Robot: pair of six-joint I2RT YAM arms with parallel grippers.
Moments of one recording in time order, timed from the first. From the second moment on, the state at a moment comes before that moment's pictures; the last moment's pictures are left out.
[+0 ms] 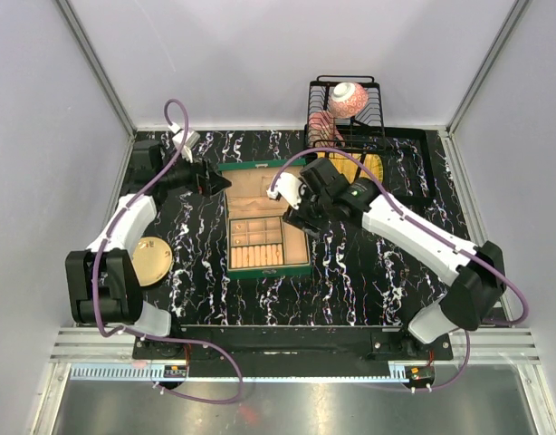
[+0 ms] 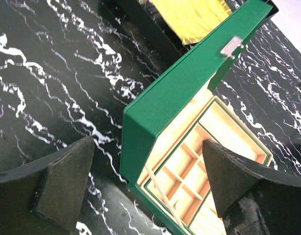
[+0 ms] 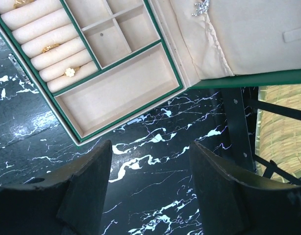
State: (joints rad) left arm 0.05 1.46 1.07 -0.14 0.87 0.04; right arm 0.78 1.55 1.39 -0.75 -0.05 -0.49
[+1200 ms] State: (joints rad) left arm -0.04 1.02 0.80 -0.14 1.01 0.11; right arm 0.68 1.37 1.26 -0.74 -0.10 -0.45
